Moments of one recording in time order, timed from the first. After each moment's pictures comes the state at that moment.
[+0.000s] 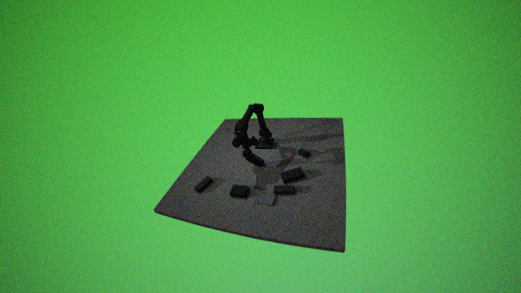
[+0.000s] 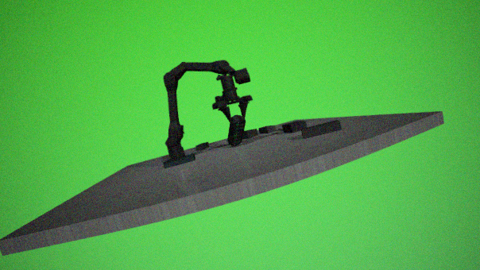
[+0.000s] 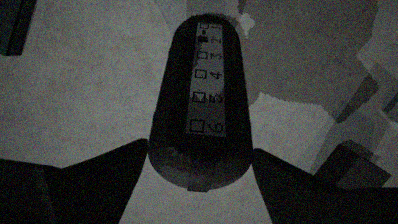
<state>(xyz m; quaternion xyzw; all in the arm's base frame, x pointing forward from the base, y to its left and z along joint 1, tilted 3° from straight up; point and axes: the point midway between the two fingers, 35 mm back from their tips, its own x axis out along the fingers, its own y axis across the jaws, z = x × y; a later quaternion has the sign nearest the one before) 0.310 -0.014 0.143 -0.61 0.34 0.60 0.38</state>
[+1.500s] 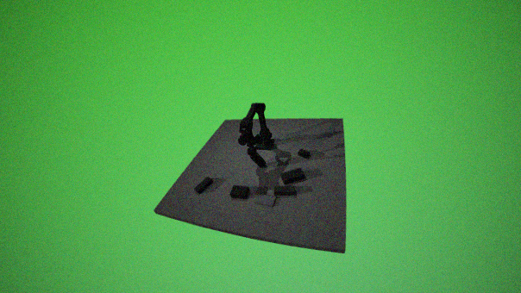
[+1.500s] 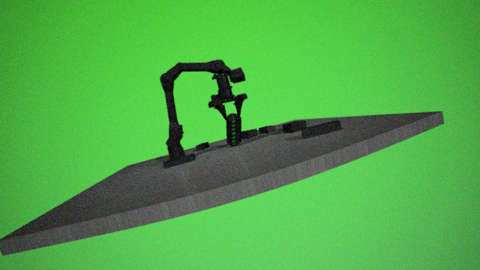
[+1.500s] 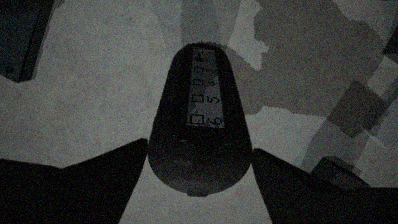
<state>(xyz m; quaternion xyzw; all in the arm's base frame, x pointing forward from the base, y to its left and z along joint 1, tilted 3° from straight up) 0.294 0.016 0.158 -0.61 0.34 0.60 0.39</state>
